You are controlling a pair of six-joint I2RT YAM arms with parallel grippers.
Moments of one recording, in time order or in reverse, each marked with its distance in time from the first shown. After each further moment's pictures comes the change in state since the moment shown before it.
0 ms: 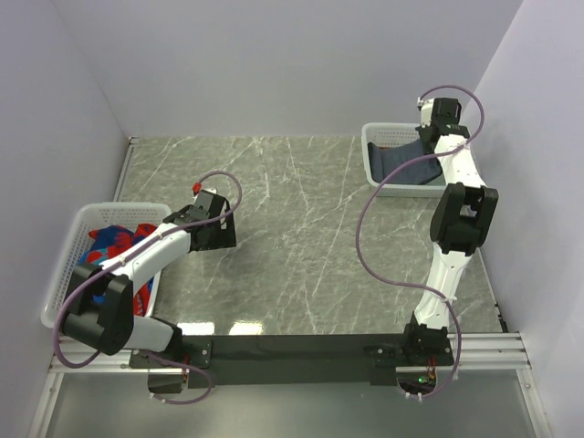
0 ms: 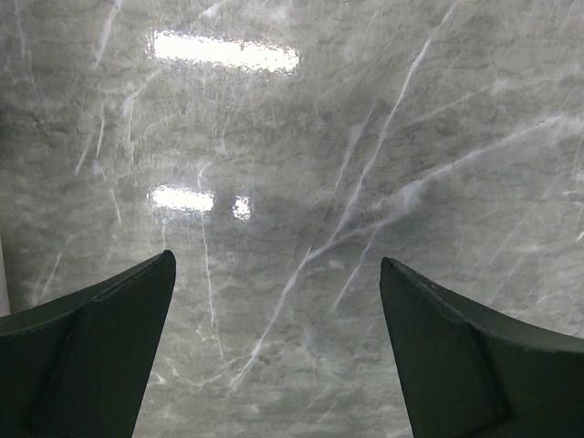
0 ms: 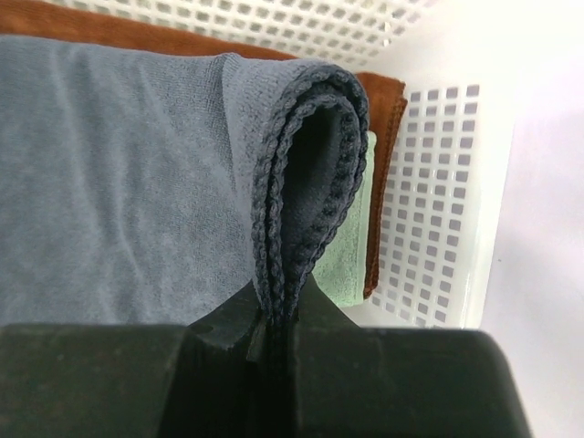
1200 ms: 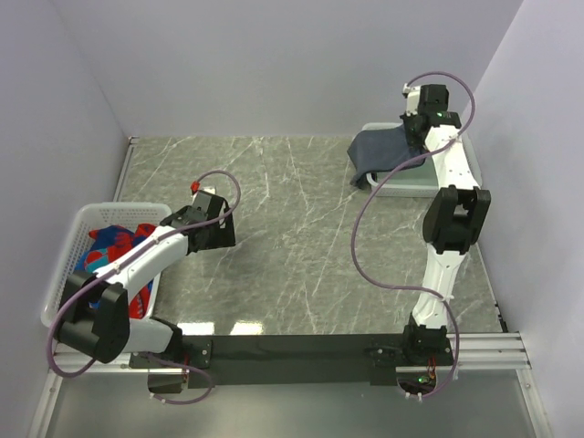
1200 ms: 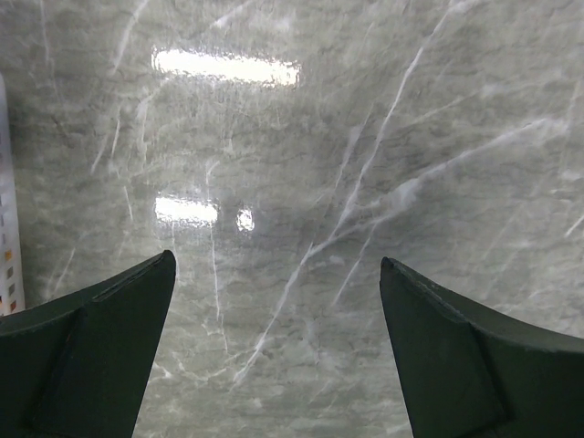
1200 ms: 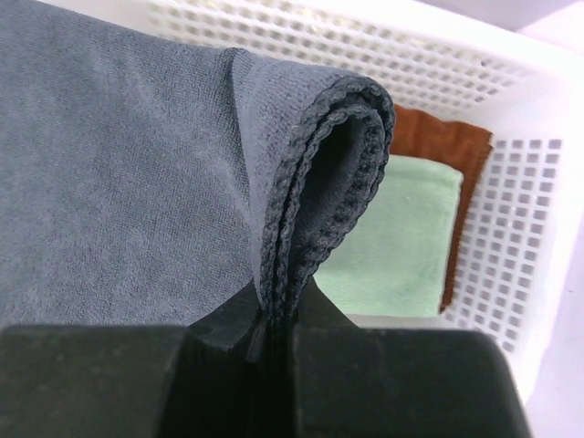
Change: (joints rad) left arm -0.010 -0.052 -0.003 -0.012 -0.023 0.000; right arm 0.093 0.000 0.154 -0.158 -0.102 0.112
